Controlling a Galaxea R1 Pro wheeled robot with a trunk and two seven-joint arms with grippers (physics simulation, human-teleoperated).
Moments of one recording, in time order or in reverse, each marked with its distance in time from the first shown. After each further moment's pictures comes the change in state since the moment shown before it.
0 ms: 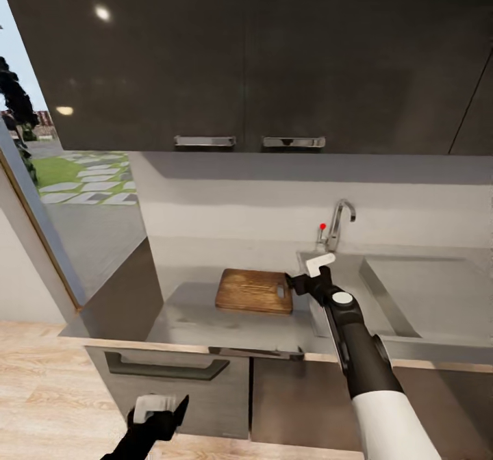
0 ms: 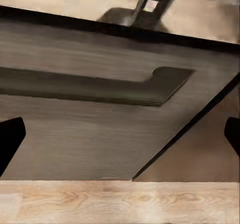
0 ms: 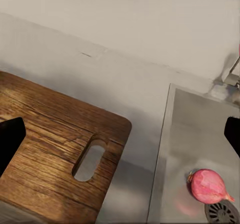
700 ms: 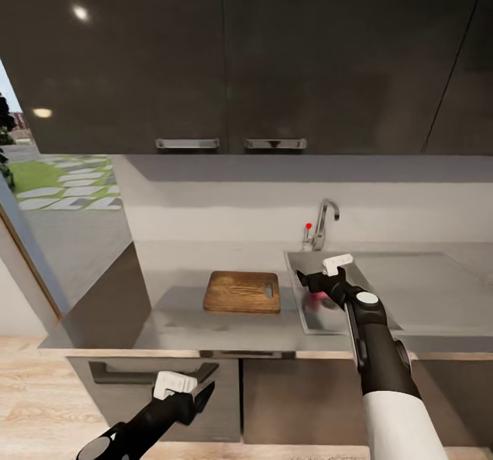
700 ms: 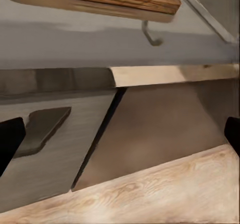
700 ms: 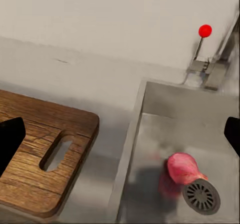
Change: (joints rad) left arm 0.002 -0.001 -0.096 -0.275 -0.001 0.290 -0.188; right arm 0.002 -0.002 -0.167 -0.061 -0.001 0.004 0.163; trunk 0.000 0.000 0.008
